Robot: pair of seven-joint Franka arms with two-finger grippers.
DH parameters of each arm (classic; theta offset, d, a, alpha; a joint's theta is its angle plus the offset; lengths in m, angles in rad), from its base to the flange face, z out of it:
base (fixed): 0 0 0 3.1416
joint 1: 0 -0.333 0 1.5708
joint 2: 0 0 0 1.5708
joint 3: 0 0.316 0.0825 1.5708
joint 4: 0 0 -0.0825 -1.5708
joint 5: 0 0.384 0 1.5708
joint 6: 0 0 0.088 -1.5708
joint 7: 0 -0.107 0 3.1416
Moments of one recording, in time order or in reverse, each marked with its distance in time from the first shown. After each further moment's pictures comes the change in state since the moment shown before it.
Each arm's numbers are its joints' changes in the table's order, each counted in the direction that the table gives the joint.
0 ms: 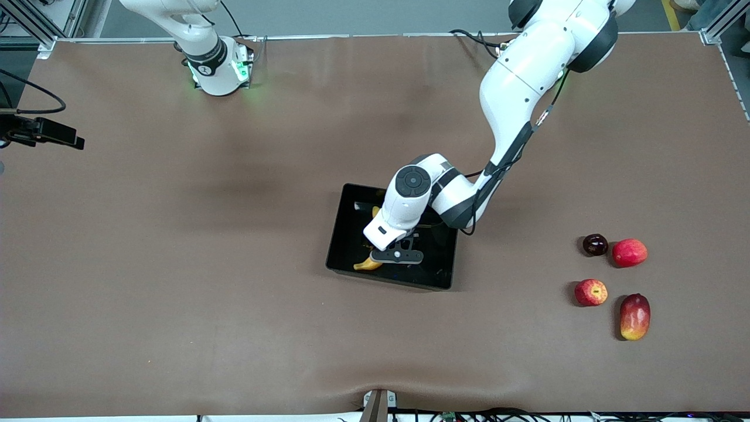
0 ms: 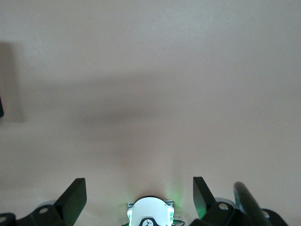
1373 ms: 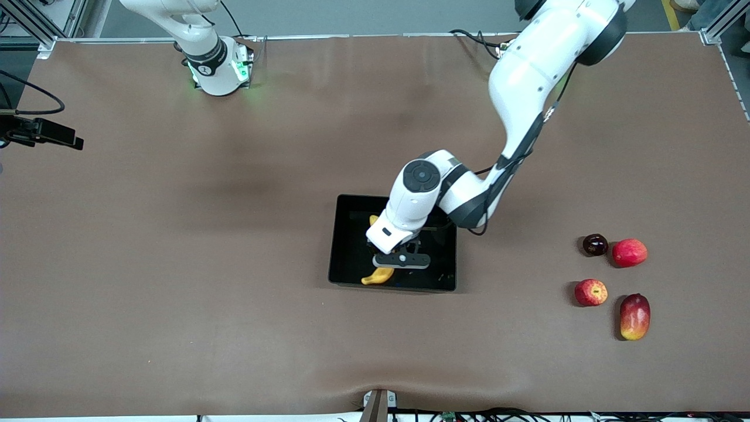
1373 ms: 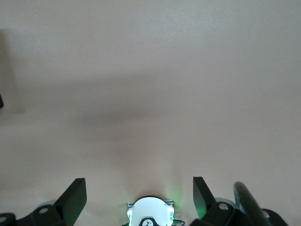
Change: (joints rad) left arm -0.039 -0.108 -0.008 0.040 -0.010 -0.075 0.002; right arm 0.003 0.002 0.000 0.000 0.000 0.000 0.000
